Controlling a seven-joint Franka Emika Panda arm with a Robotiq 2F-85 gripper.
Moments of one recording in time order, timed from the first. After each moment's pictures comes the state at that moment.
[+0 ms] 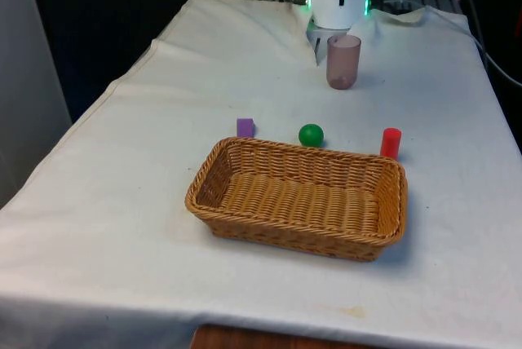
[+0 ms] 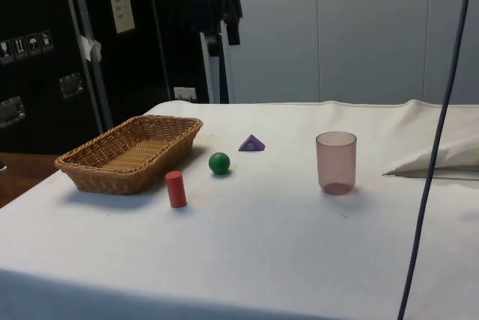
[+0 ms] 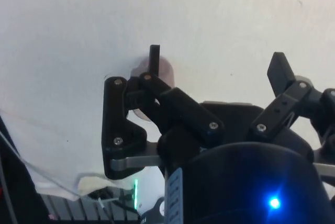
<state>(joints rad) 0.23 0.01 -0.28 -2.14 -0.03 2.13 0.00</state>
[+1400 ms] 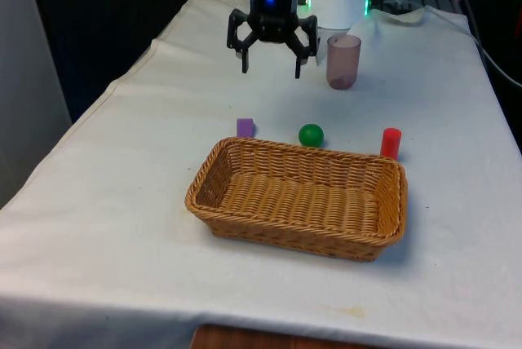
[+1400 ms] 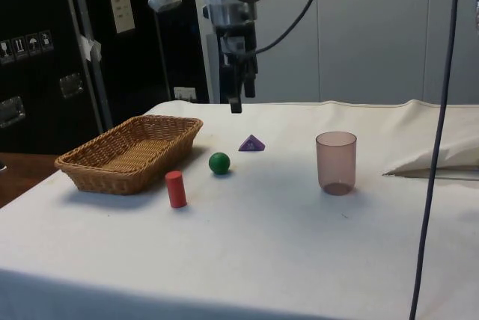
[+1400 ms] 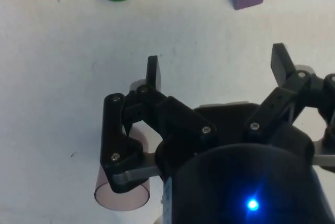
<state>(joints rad) 0.22 0.21 -0.39 -2.29 0.04 2.51 -0.19</state>
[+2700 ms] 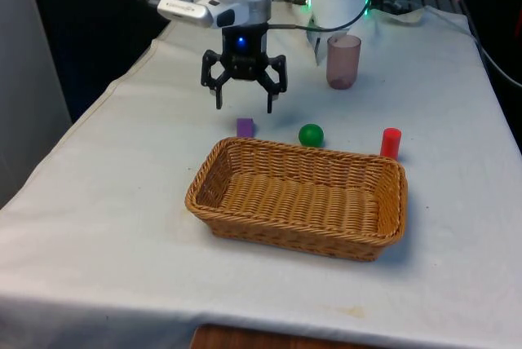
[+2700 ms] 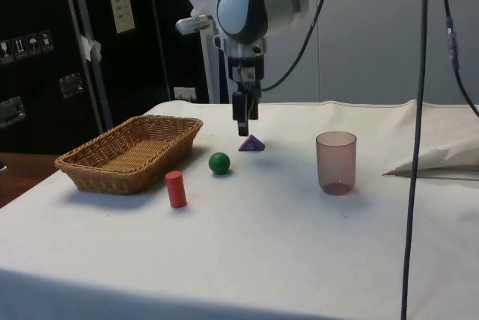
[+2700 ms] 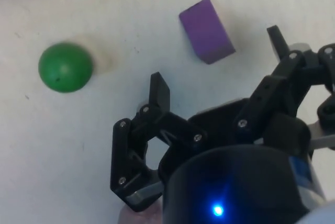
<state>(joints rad) 0.20 0.42 -0.43 -2.26 0.31 2.71 -0.53</state>
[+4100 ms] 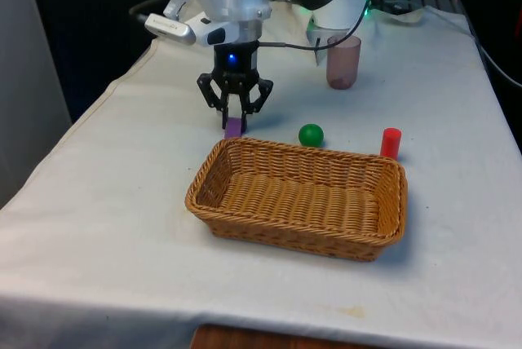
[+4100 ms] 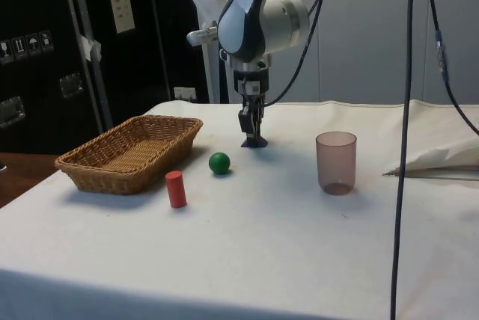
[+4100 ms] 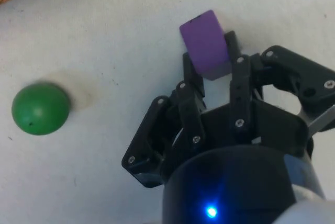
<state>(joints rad) 0.19 0.51 -0.43 -2.23 0.41 2.77 -0.60</state>
